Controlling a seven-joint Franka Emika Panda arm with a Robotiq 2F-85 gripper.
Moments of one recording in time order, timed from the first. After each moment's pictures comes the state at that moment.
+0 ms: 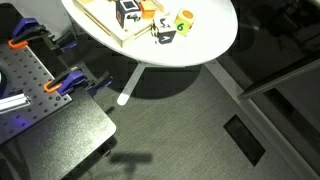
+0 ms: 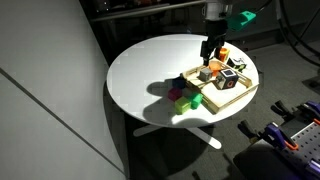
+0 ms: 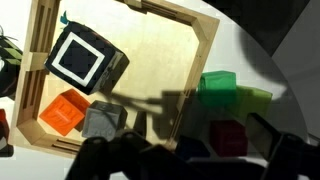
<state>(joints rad) 0.17 0.17 0.12 -2.15 0.05 2.19 -0.10</state>
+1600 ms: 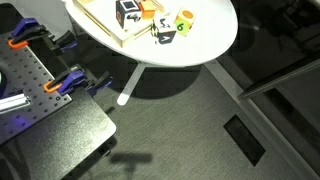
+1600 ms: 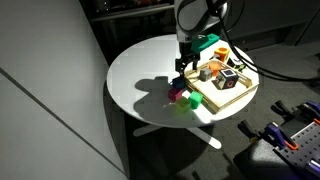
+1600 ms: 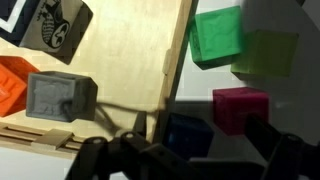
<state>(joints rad) 0.25 0.55 0.13 -1.80 -0.03 2.19 0.12</state>
